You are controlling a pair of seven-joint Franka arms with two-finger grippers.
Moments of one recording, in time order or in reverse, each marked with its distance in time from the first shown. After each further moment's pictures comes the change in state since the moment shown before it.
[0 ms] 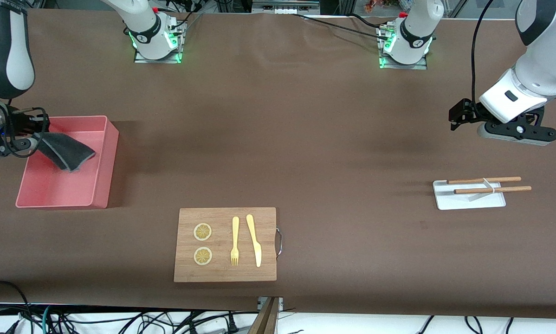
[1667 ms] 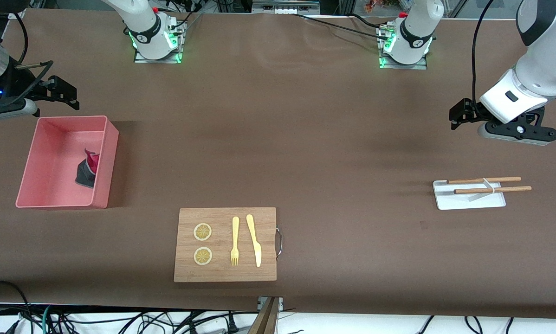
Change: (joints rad) left arm 0.001 0.000 0.002 0.000 0.000 -0.011 0.000; right arm -0.029 -0.218 0.274 0.126 0.079 -0.162 0.355
